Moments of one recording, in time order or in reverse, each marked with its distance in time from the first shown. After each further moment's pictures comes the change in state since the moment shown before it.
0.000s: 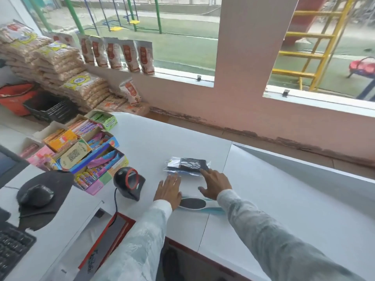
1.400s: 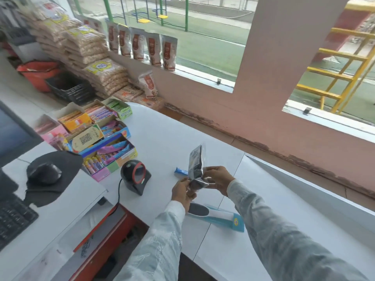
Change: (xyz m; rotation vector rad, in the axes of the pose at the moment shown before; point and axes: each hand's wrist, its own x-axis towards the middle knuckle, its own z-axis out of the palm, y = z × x) left_hand 0.017 0.045 -0.011 -2.137 0.066 -0.666; right_hand 0.047 -0.009 -0.040 1.442 -0.306 0.428
